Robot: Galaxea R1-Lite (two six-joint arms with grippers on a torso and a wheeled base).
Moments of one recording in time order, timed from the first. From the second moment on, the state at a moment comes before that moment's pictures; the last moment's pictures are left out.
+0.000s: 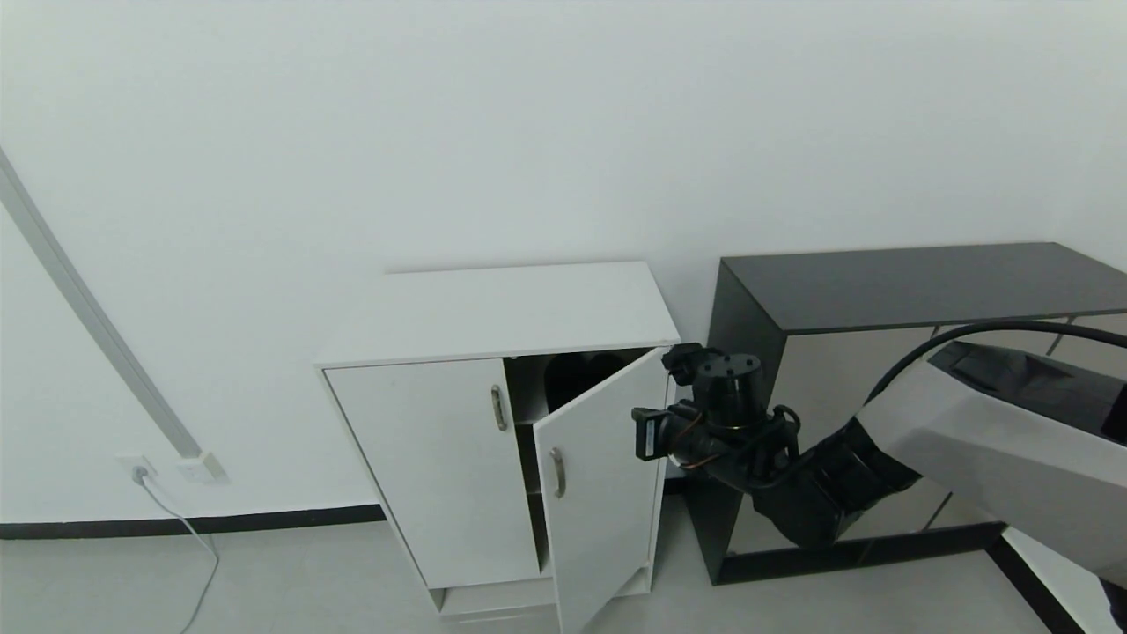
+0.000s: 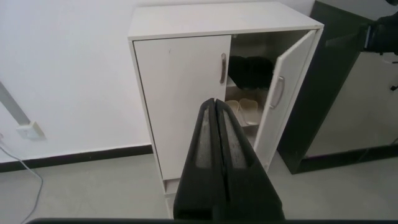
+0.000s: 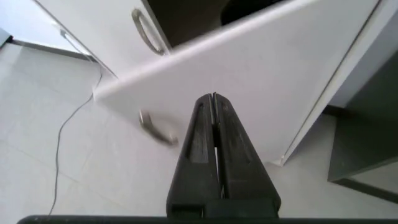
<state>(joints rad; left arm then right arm) 0.00 0.00 0.00 0.00 -0.02 0.01 0.63 2.27 -1.13 -0.85 -0.03 0.25</state>
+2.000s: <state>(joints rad) 0.00 0.00 0.00 0.00 -0.02 0.01 0.67 2.37 -1.11 -0.96 0.02 0.21</state>
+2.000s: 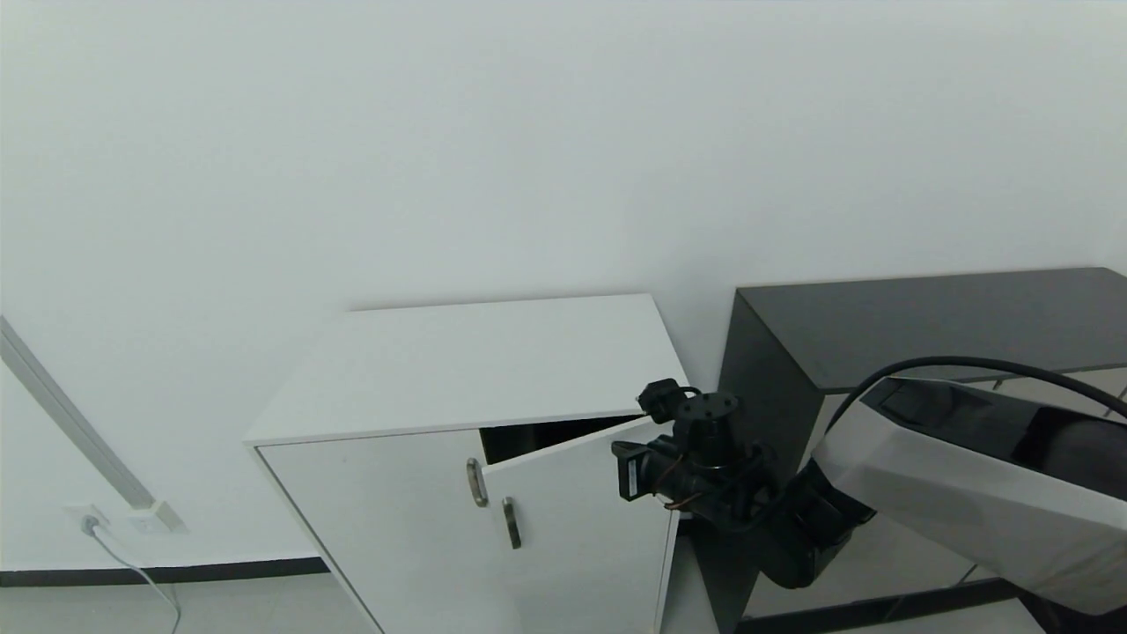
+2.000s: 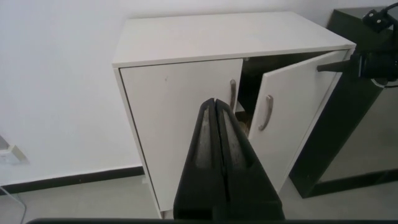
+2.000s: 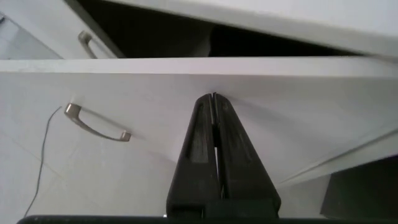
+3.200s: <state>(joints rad) 0.00 0.00 0.00 0.00 -0.02 0.01 0.64 2.44 -1.23 -0.95 0.02 0.20</state>
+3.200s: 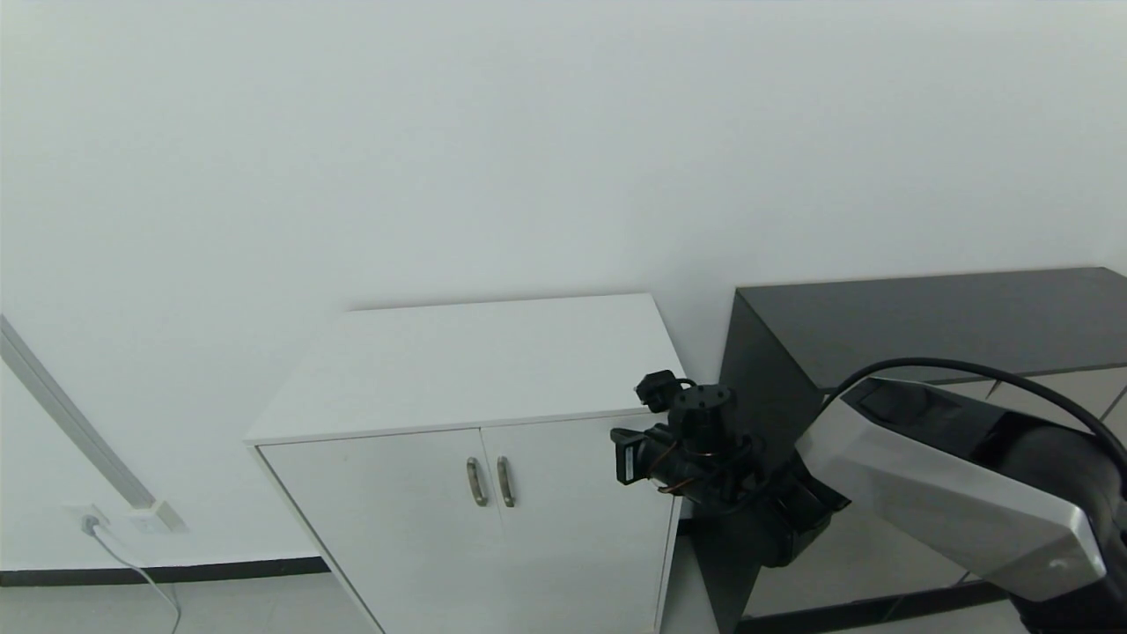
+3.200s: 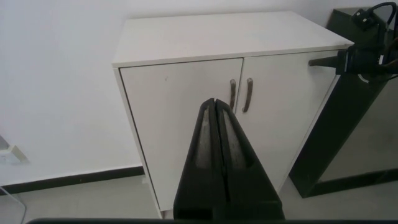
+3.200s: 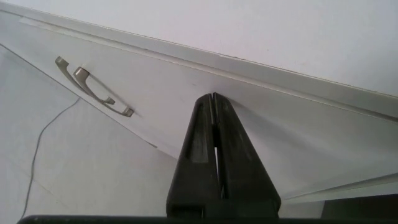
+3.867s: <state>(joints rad) 0.00 0.00 0.00 0.00 -0.02 0.01 0.63 2.45 -1.23 -0.95 0.02 0.20</state>
